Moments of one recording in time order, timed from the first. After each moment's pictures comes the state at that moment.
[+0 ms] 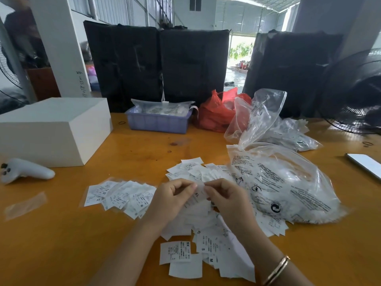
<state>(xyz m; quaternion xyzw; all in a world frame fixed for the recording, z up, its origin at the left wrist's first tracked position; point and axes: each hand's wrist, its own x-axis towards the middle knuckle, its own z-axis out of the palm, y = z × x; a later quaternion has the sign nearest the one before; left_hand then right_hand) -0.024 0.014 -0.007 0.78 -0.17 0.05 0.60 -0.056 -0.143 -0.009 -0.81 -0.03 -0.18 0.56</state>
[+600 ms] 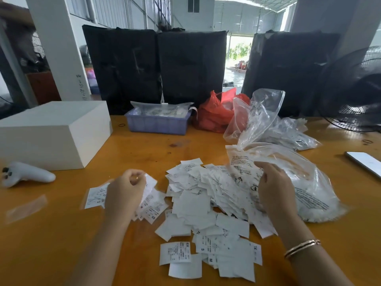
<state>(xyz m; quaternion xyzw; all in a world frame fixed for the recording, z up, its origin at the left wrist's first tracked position) 0.005 0.080 -0.007 0.89 0.07 0.20 0.39 -0.046 -0.217 0.009 -0.90 0.13 -0.32 0.26</state>
